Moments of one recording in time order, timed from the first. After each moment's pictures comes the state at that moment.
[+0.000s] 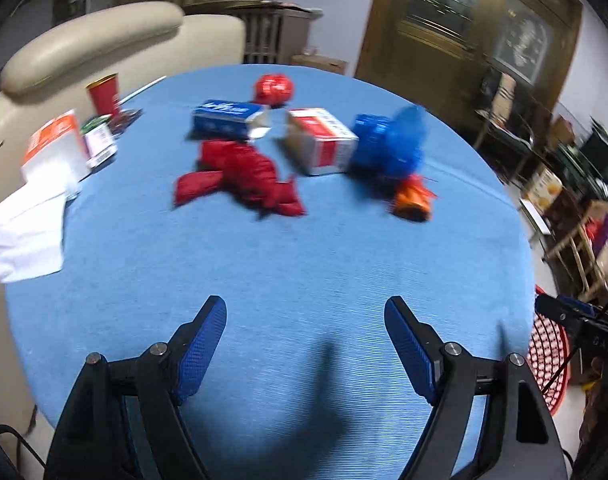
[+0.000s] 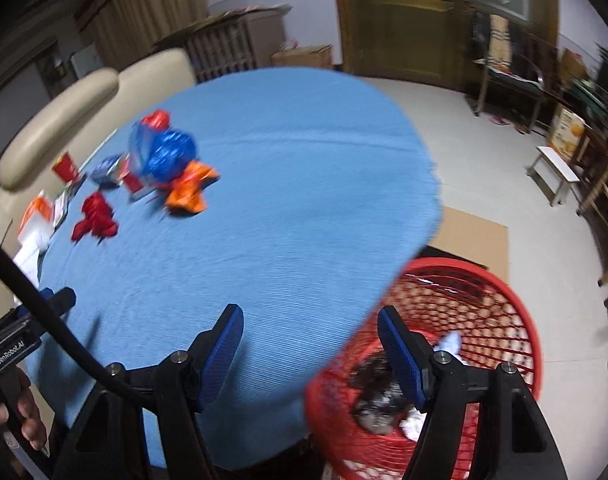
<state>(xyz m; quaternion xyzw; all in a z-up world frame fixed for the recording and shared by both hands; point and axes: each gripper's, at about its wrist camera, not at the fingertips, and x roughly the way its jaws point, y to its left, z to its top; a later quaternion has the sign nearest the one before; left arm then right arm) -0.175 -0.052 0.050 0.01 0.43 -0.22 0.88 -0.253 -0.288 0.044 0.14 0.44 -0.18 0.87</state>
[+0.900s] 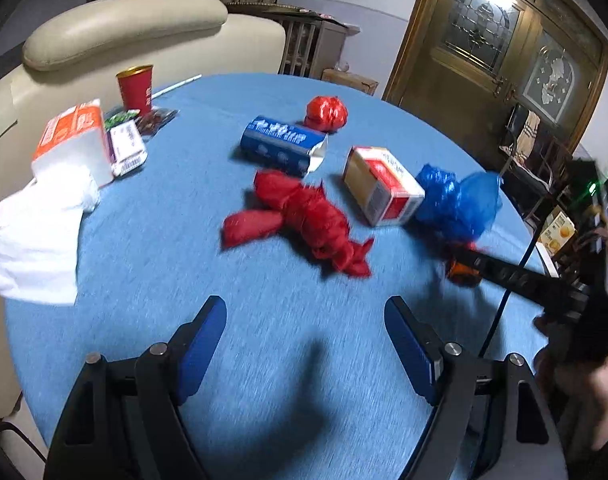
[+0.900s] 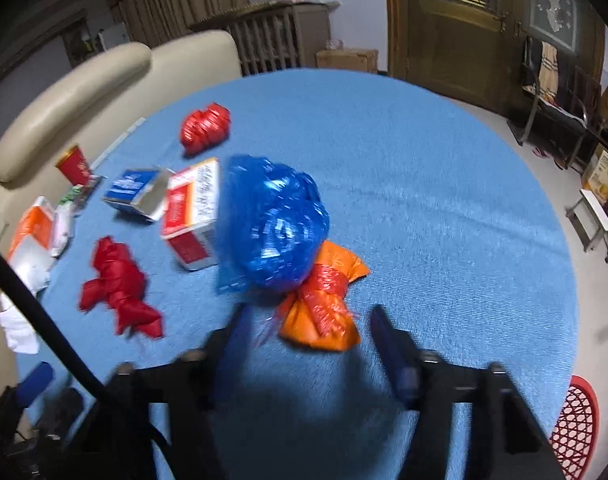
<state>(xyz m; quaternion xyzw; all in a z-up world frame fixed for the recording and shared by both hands) -0.110 -0.031 0.052 -0.04 0.42 -0.19 0.89 -0.072 -0.233 0.024 0.11 0.44 -0.14 0.88</state>
